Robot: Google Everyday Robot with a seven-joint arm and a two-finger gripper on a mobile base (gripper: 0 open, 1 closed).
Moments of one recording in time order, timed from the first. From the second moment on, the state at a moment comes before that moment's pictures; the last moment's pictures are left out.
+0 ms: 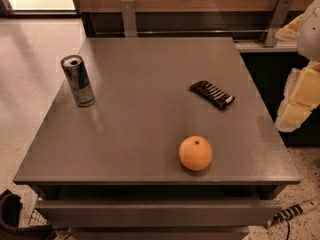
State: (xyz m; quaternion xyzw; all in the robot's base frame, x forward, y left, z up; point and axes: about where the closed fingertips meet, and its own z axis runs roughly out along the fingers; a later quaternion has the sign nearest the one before) arm 0.438 -0.213 0.988 -0.60 0.78 -0.05 0.18
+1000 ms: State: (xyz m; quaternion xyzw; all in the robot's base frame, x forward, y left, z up) arm 0.472 -0.228 0.983 -0.55 0.80 -0.04 0.22
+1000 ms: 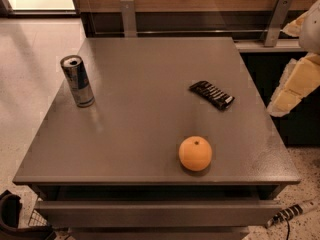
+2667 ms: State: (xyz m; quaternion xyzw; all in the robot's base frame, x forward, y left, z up) arm 0.603 -0.198 0.905 -0.35 0.79 0.10 0.50
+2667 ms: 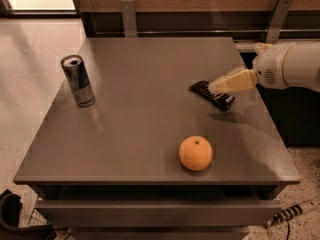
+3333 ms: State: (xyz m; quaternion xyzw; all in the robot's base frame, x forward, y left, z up) arm 0.600 -0.182 0.852 -0.32 0.80 0.18 0.48
